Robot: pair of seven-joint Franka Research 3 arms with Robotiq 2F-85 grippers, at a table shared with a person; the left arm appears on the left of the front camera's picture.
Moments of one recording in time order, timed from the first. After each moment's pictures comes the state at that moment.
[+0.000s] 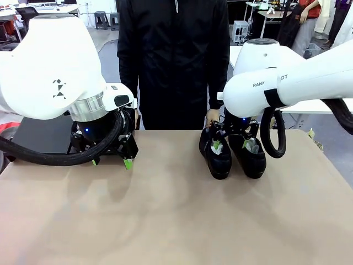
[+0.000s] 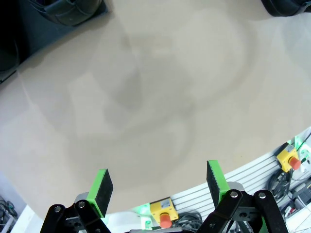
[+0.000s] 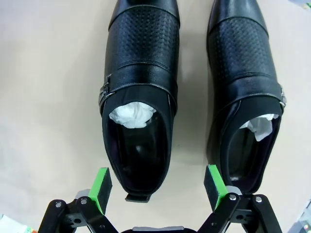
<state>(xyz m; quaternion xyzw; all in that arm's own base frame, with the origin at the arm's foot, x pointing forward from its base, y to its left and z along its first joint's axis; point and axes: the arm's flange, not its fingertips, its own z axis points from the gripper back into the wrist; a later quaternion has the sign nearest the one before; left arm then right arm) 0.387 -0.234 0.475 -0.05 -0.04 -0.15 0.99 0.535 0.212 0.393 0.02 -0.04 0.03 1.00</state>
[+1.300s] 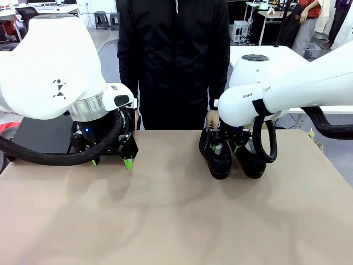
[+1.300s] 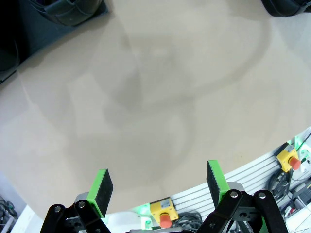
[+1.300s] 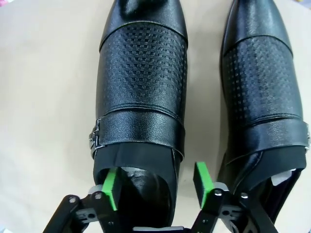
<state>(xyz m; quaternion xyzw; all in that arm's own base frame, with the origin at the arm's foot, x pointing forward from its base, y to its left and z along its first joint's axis) 0.387 -0.234 0.475 -0.05 -0.04 -0.15 0.99 0.563 0.213 0.348 0.04 -0.05 0.02 1.00</state>
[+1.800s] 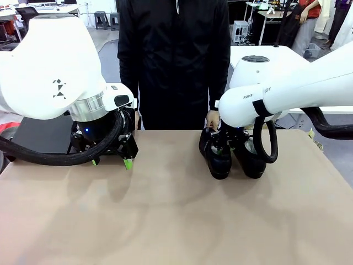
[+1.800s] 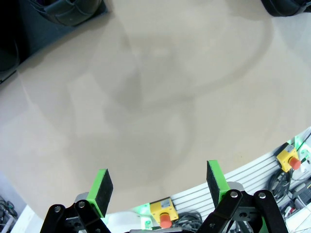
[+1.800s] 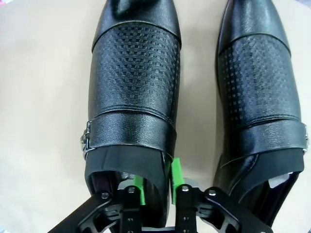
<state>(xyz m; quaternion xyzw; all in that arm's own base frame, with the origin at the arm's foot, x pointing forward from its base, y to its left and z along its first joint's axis) 0.387 -0.234 0.475 -0.05 -0.04 -0.15 0.99 0.565 0.208 0.345 0.03 -0.04 0.02 1.00</state>
